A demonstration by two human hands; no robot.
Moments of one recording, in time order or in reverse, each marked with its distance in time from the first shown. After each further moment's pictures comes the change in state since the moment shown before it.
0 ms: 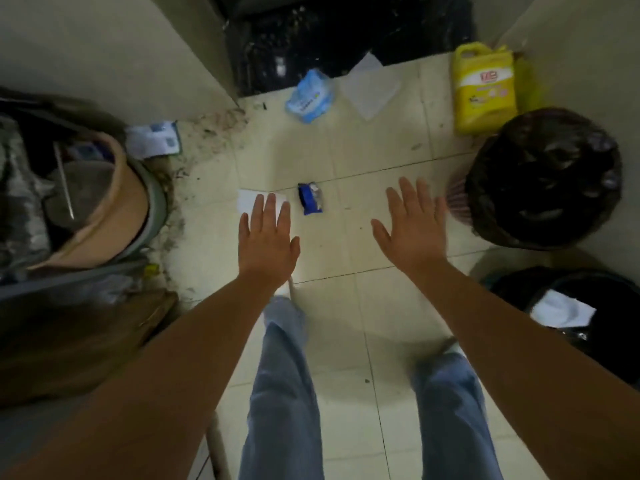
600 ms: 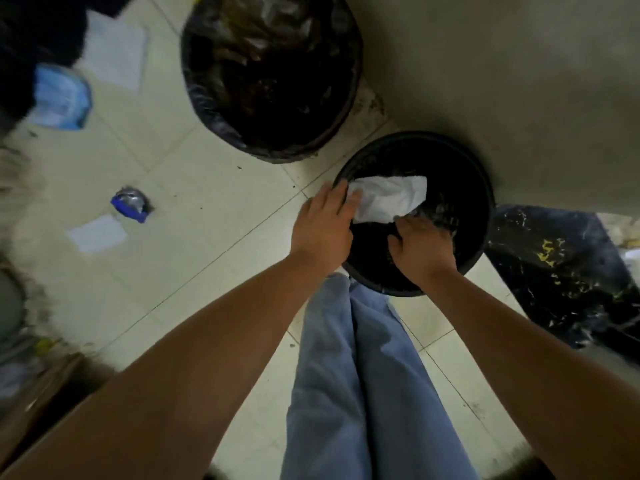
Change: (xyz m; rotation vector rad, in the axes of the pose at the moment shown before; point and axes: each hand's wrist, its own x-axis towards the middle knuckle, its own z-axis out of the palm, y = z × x) left_hand -0.048 0.470 0.109 0.146 -0.124 0.645; right_hand -0.148 0.418 0.124 0.372 -0.239 0.450
